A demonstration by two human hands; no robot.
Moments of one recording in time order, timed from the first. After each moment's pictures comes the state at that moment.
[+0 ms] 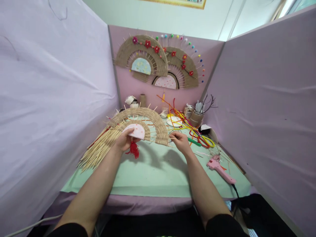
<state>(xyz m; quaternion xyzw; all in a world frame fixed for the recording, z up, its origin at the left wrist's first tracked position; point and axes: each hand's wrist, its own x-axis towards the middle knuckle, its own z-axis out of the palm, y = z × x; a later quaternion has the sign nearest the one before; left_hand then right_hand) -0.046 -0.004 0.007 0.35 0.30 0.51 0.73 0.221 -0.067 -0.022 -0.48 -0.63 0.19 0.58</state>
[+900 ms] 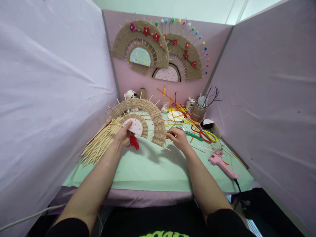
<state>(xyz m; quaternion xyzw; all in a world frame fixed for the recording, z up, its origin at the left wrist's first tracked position) -0.041 0.015 -0.007 0.28 0.33 0.58 0.69 0.210 -0.072 -0.018 -0.48 -0.72 0.10 0.49</state>
